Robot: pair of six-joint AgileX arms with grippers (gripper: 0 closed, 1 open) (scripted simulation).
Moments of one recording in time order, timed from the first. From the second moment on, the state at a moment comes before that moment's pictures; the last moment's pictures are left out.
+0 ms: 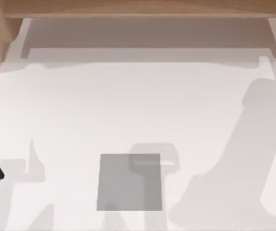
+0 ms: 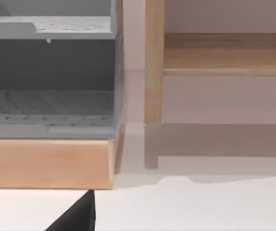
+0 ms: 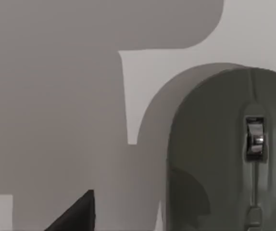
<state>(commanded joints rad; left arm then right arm) 0.00 0.00 0.00 0.00 0.00 0.00 -0.36 2.59 2.34 -1.22 0.00 -0.08</state>
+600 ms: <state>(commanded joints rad) 0.00 0.00 0.00 0.00 0.00 0.00 -0.36 2.59 2.34 -1.21 0.00 -0.08</state>
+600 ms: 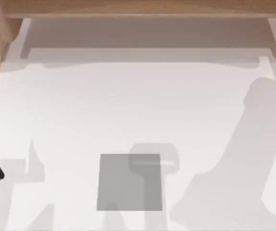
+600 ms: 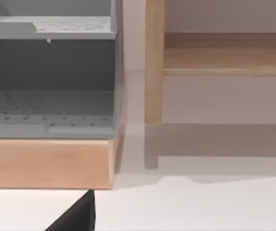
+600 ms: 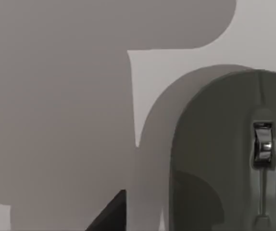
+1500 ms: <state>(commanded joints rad) 0.00 0.00 0.00 0.00 0.00 0.00 -0.36 2.59 2.34 -1.21 0.00 -0.08</state>
